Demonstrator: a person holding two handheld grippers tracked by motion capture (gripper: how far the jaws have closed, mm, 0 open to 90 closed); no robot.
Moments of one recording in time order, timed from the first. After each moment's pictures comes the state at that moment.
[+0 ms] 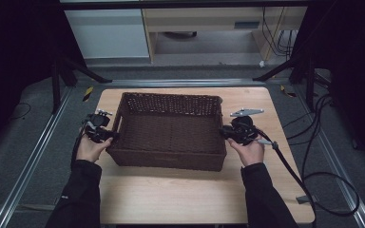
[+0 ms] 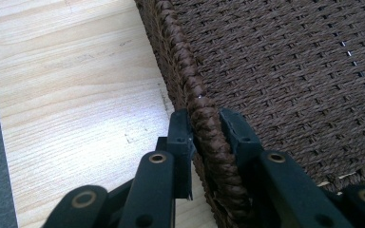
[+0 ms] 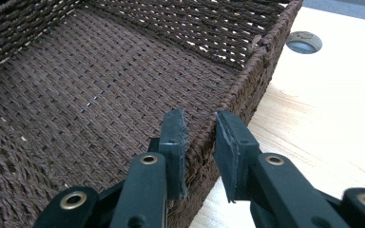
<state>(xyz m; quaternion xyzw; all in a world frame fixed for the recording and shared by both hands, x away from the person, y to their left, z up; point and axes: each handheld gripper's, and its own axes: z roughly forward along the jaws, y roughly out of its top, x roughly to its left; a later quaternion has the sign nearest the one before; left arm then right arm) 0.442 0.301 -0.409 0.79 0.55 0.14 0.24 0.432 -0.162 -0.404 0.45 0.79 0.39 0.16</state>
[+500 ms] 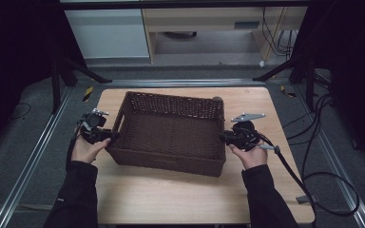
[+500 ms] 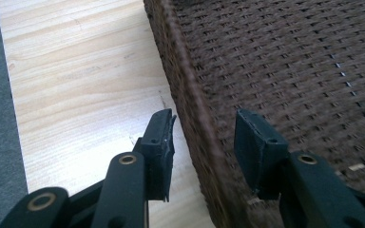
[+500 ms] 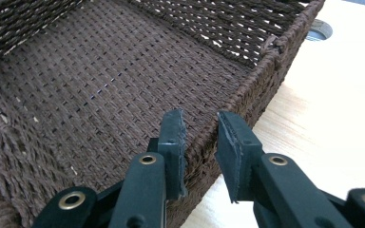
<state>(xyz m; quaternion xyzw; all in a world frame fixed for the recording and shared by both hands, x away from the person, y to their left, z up) 0.425 0.305 -0.392 0.79 0.54 0.16 0.25 0.413 -0.164 -0.401 0.44 0.80 0.38 0.15</state>
